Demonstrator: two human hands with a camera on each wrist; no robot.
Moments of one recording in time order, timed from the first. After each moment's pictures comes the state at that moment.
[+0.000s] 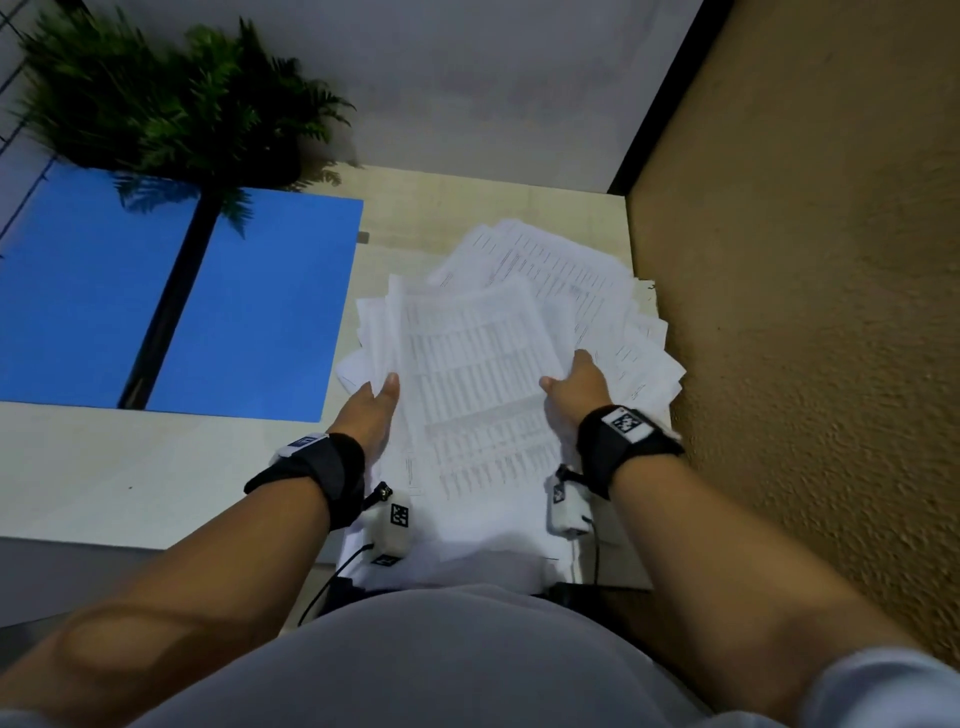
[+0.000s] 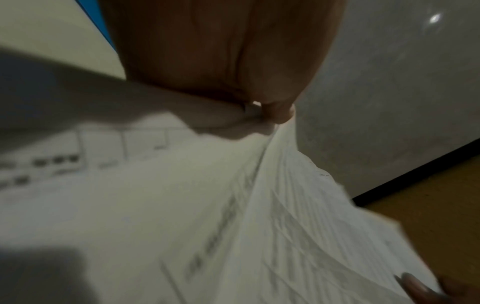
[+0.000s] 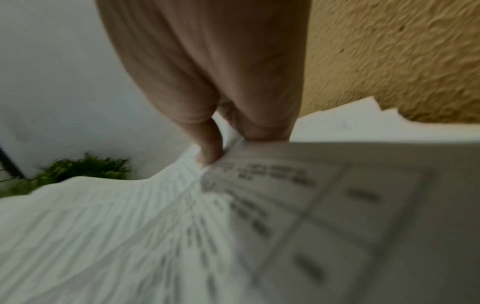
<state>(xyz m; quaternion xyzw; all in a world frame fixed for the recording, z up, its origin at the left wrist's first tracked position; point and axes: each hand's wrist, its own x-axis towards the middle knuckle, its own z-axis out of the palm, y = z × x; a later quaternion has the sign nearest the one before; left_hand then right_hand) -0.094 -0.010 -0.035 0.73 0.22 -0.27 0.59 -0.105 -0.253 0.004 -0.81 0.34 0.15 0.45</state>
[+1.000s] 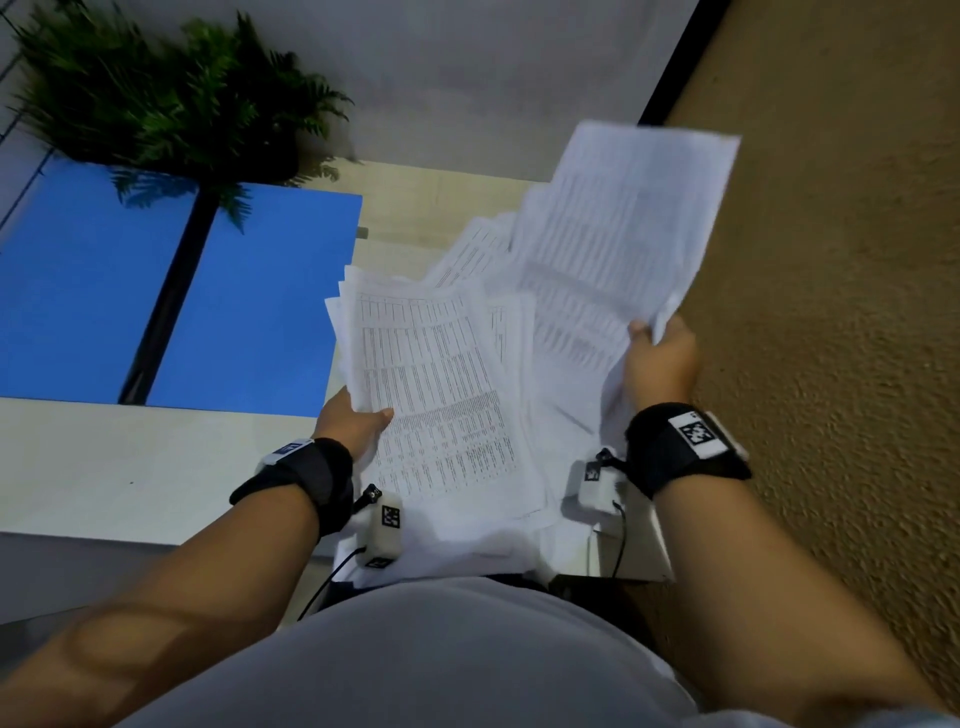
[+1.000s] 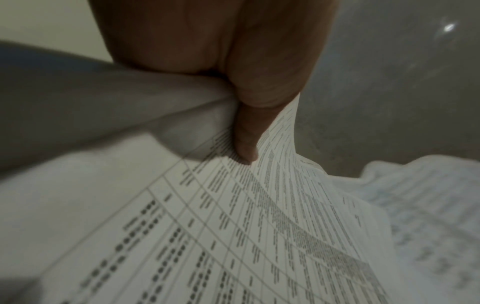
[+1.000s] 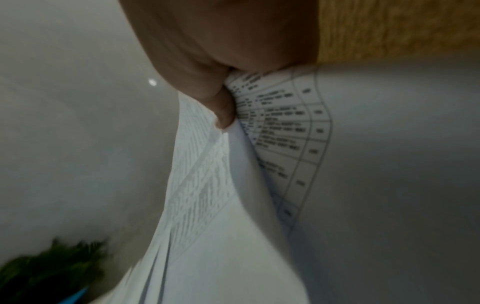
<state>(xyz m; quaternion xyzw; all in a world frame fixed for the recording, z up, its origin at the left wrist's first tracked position) -0.098 0.017 -0.054 0.74 0.22 -0.22 0.60 -0.109 -0.304 0.033 -0.79 0.39 -0.17 0.44</state>
